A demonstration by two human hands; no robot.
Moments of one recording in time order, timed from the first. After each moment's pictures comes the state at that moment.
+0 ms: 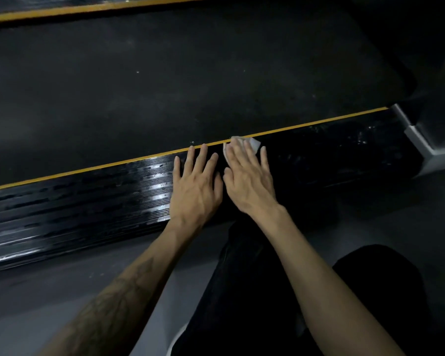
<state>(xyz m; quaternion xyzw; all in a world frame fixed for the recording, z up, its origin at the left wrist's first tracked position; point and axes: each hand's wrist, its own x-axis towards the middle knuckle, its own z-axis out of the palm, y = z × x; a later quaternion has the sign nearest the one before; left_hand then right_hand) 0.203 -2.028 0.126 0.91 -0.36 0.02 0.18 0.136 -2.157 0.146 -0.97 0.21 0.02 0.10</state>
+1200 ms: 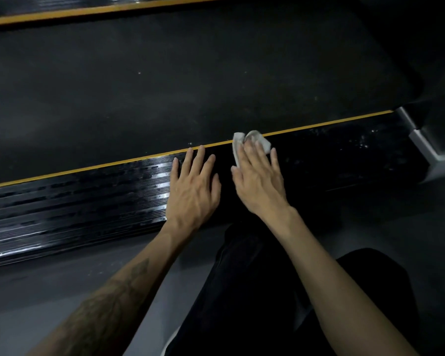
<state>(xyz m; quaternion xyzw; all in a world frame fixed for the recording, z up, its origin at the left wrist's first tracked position) 0.200 -2.032 0.127 0.92 -0.36 0.04 0.17 0.121 -2.182 0.148 -0.97 0.21 -0.01 0.09</state>
